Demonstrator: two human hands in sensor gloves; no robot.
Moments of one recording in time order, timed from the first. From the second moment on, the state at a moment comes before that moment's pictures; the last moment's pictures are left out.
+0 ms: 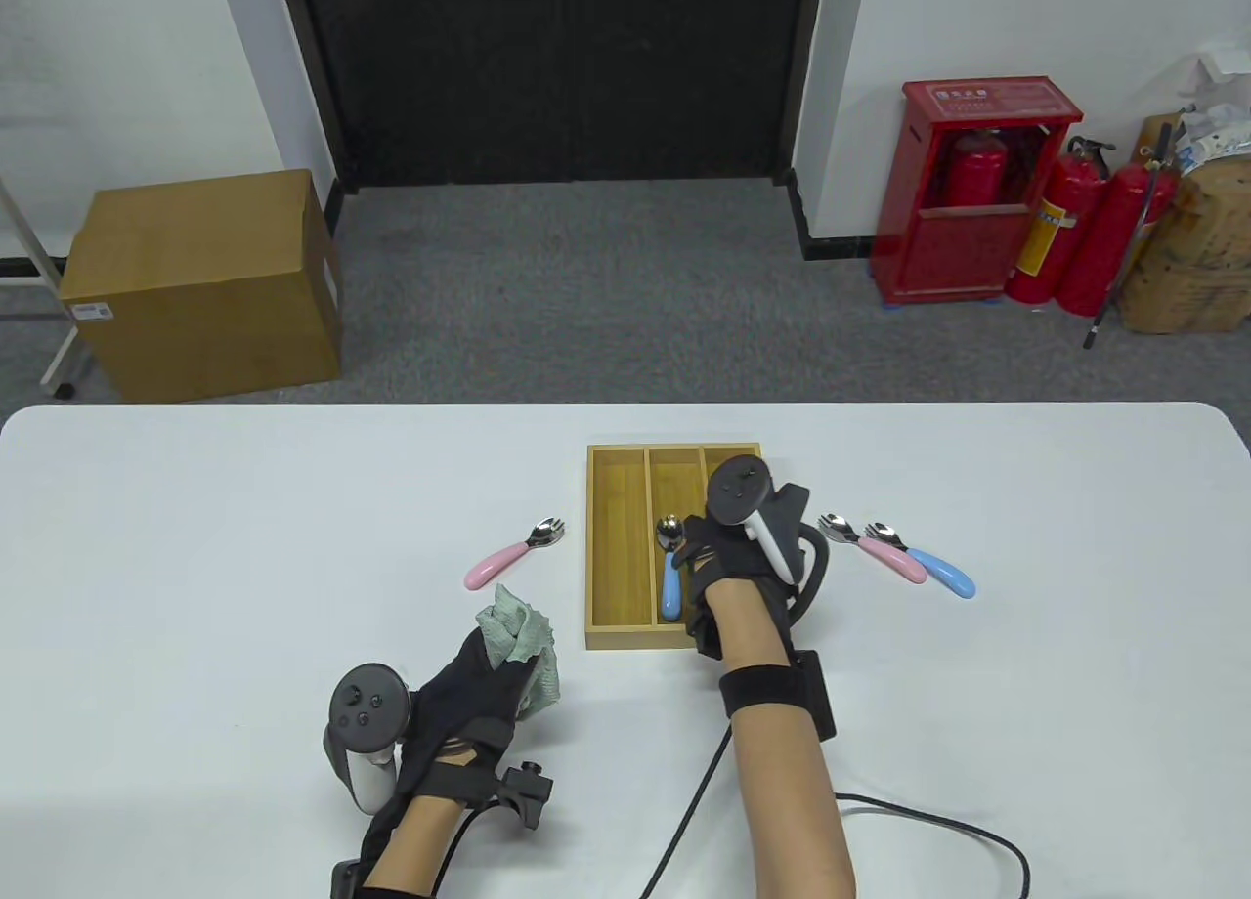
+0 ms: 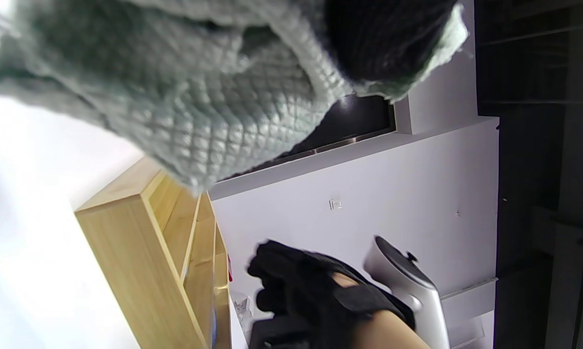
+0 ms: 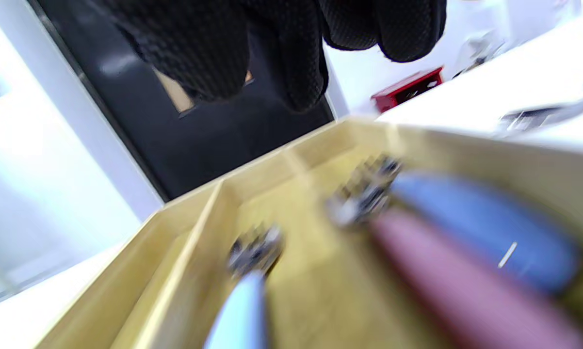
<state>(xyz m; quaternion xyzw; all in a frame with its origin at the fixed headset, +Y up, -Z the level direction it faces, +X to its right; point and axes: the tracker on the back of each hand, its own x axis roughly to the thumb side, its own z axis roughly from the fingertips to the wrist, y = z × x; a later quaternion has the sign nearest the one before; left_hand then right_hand) -0.206 -0.754 -0.332 0.08 -0.05 0.61 0.79 0.130 -0.702 -0.497 -0.12 -0.02 0.97 0.23</state>
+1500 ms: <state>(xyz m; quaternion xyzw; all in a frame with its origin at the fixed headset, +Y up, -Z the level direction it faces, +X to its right) -0.220 -0.773 -0.336 0.00 -0.05 0.75 0.66 0.258 -0.729 -0.455 -0.11 -0.16 0.86 0.47</state>
